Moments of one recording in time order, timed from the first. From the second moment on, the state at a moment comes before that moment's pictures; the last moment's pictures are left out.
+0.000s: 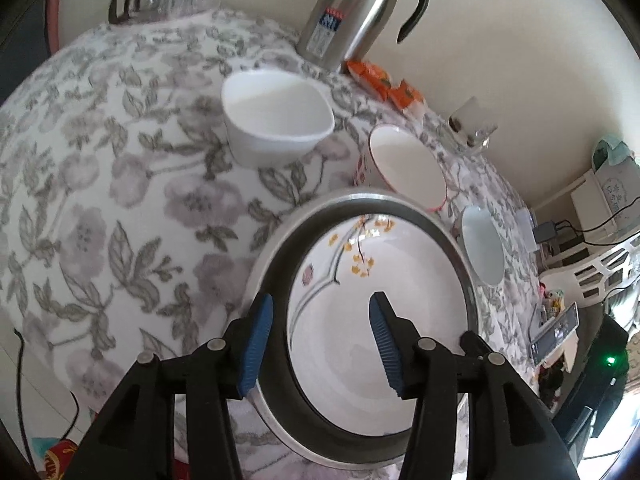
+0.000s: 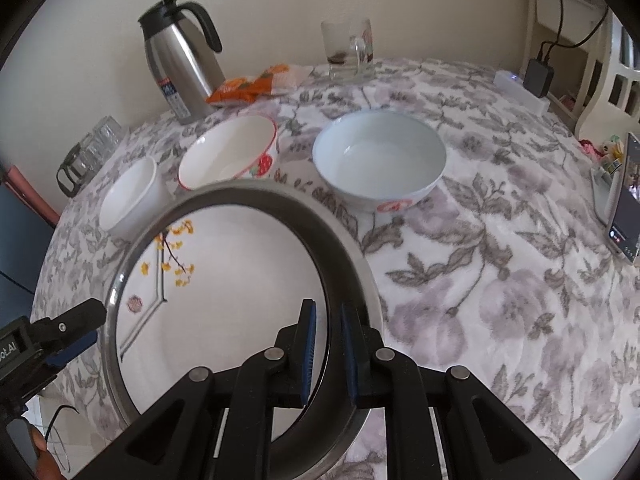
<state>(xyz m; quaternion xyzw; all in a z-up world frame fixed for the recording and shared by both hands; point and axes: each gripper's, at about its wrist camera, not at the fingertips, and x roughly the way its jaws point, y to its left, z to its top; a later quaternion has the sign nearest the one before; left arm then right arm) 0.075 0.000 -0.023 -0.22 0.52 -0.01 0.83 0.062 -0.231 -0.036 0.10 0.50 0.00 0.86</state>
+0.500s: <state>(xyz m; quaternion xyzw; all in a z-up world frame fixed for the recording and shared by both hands) 0.077 0.002 -0.019 -0.16 0.51 0.05 0.85 0.060 -0.233 -0.019 0.10 0.46 -0.02 0.88</state>
